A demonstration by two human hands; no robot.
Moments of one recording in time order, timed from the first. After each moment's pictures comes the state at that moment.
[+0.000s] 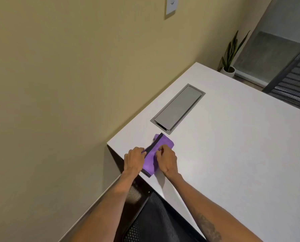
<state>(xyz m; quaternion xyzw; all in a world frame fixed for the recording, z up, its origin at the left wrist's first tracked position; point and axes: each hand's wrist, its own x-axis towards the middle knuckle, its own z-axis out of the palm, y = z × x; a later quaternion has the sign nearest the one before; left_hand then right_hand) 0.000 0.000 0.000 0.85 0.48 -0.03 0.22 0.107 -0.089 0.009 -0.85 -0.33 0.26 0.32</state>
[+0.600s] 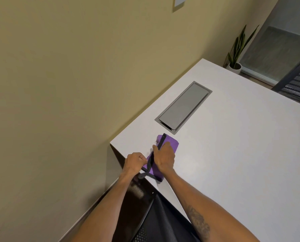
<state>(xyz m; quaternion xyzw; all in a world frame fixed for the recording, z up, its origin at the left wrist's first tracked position) -0.021 0.021 -0.028 0.73 0.54 -0.05 0.40 0.091 -0.044 0.004 -0.88 -0.18 0.29 0.32</state>
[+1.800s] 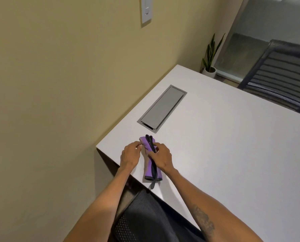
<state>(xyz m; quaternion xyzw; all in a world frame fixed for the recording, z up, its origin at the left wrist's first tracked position) 0.021 -0.020 0.031 0.79 0.49 0.05 0.36 0.127 -0.124 0.041 -0.83 -0.29 0.32 0.35</state>
